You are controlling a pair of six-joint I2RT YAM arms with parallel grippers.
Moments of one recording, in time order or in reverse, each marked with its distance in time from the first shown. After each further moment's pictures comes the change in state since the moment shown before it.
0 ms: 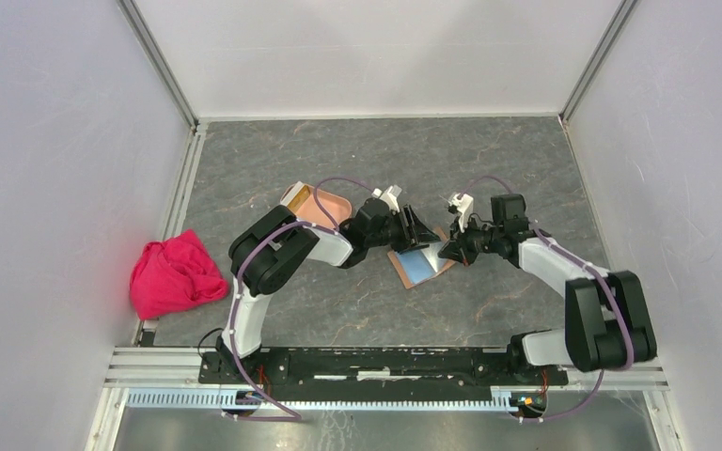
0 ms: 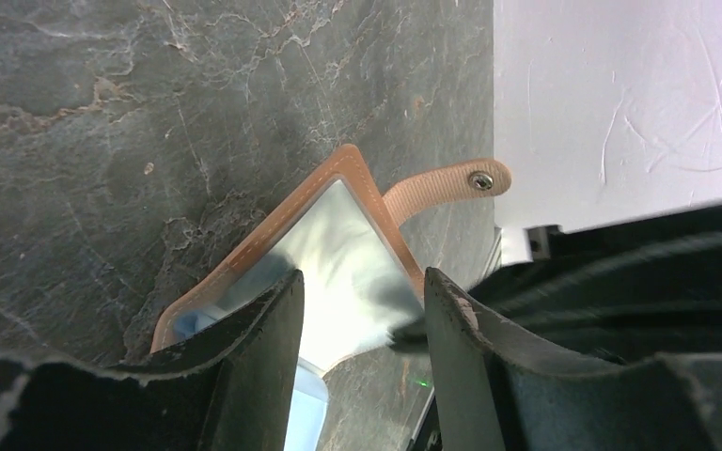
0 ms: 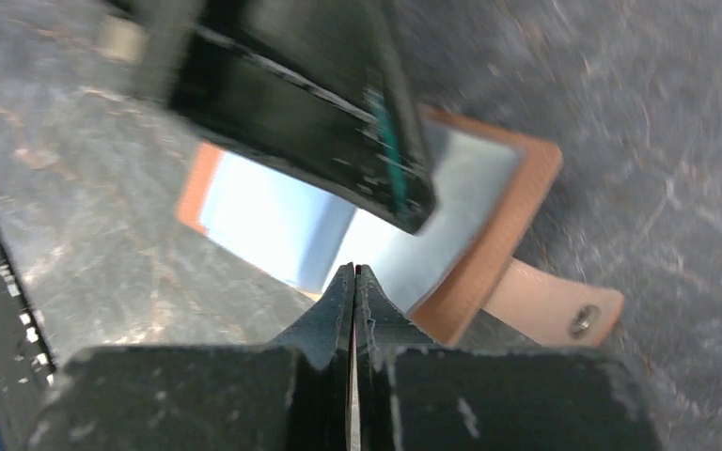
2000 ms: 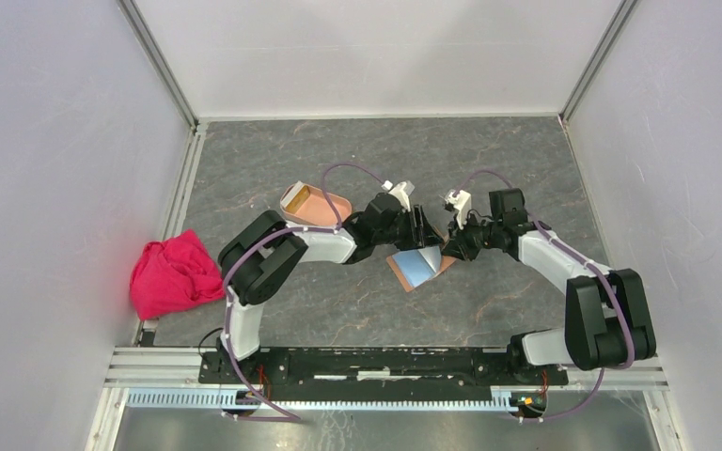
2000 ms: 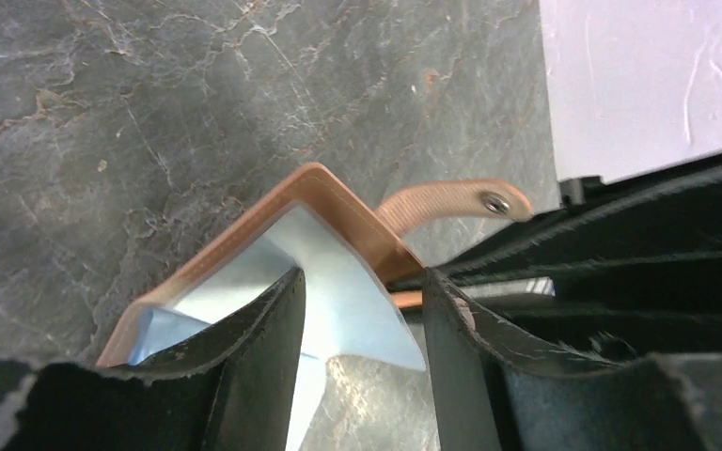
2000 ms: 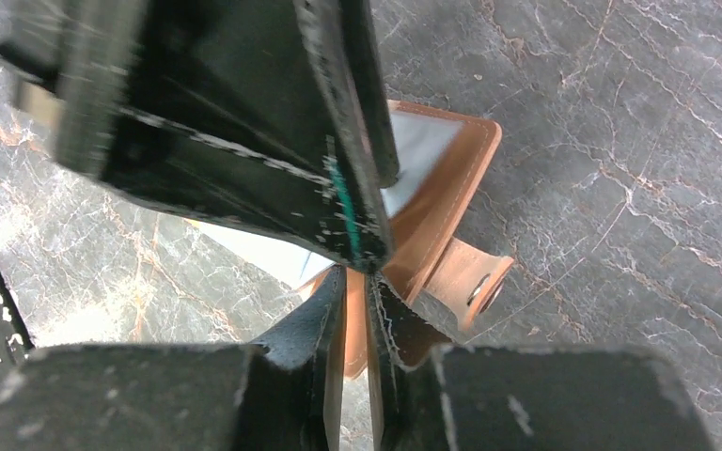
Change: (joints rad) left arm -0.049 -0.116 0.062 -0.253 -0.075 0.205; right arm 0.015 0.038 0.072 -0.101 0.092 -0.065
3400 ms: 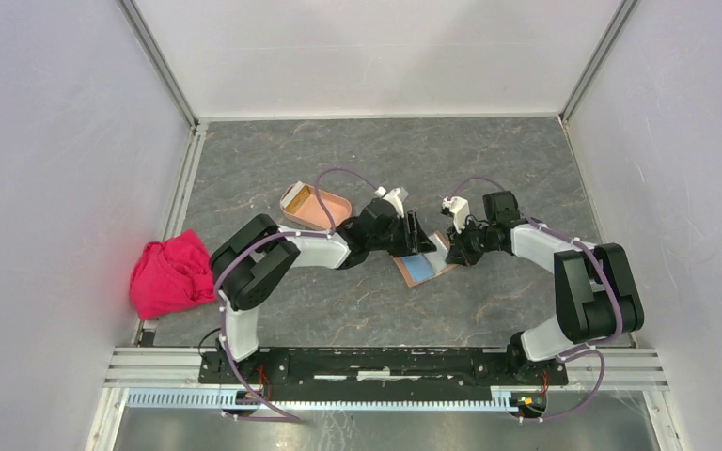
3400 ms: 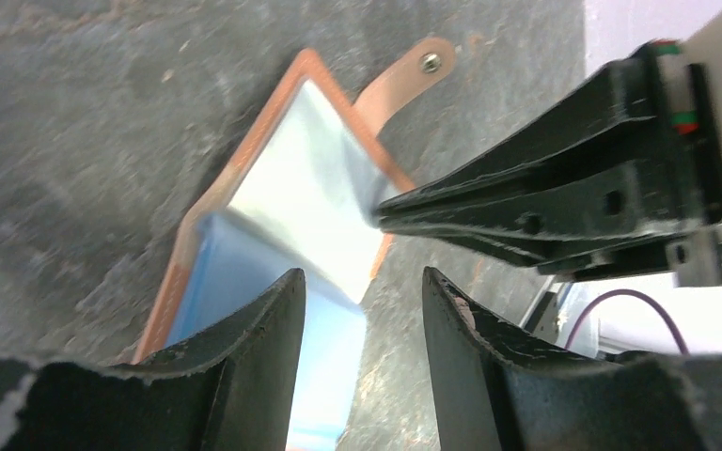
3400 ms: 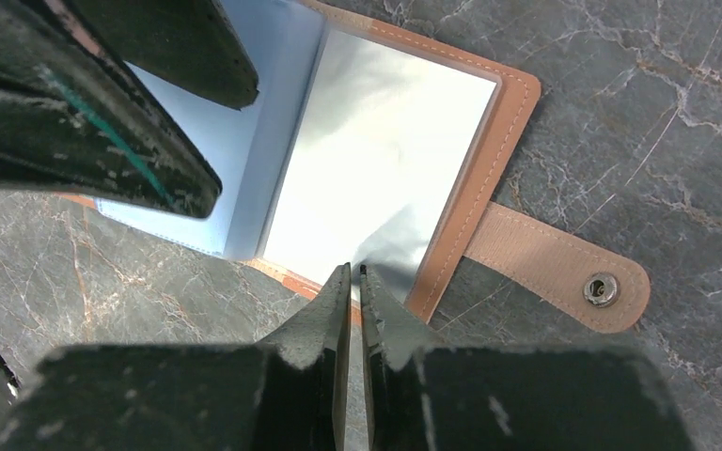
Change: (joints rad) left arm -0.006 -0.041 -0.065 -0.036 -0.027 0.000; right arm -0.010 0.142 0.015 -0.030 0.102 0.011
